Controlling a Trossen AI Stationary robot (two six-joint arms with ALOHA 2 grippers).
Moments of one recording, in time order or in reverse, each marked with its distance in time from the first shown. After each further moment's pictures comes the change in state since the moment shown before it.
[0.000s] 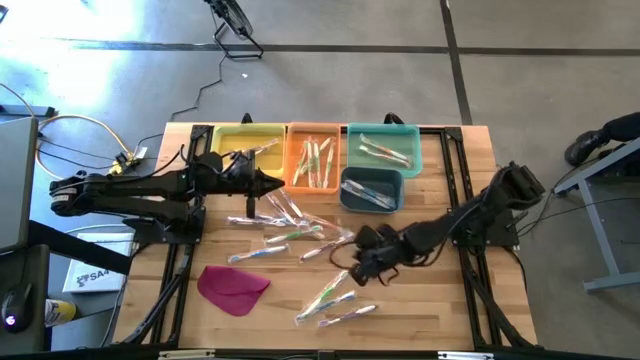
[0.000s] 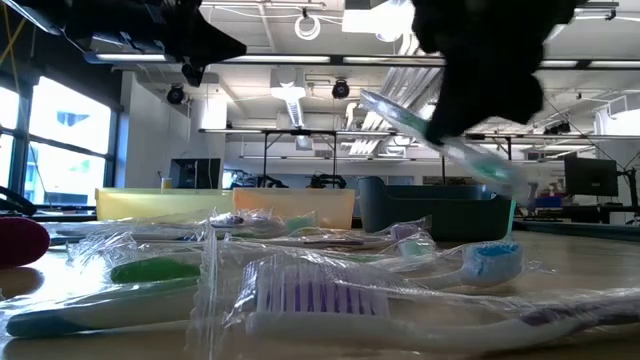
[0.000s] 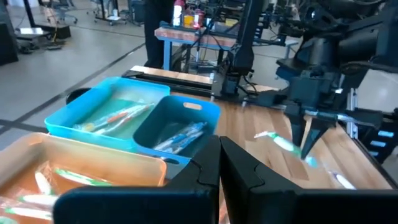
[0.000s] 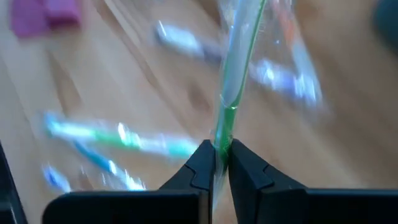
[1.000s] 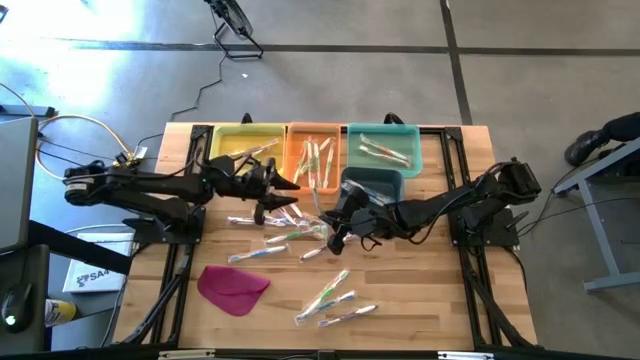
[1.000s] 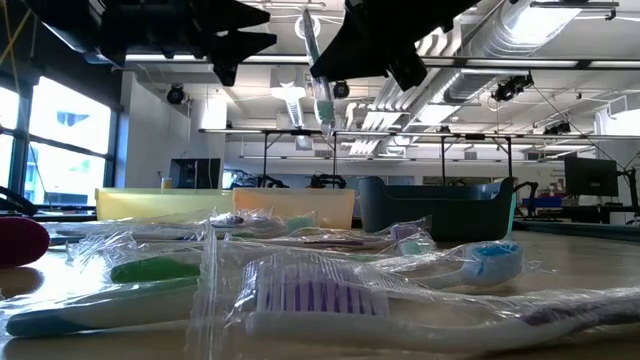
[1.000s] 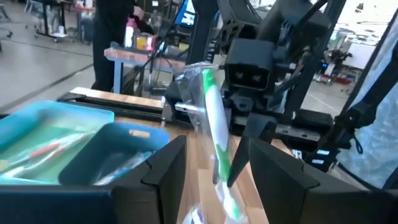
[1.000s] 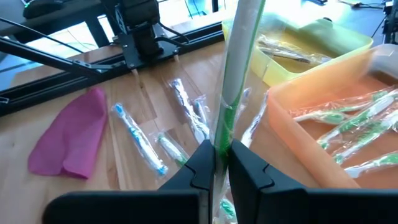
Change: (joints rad) left arm -0.037 0.235 0.000 0.373 0.160 -0.087; right arm -0.201 0.000 0.001 0.525 0.166 -0.604
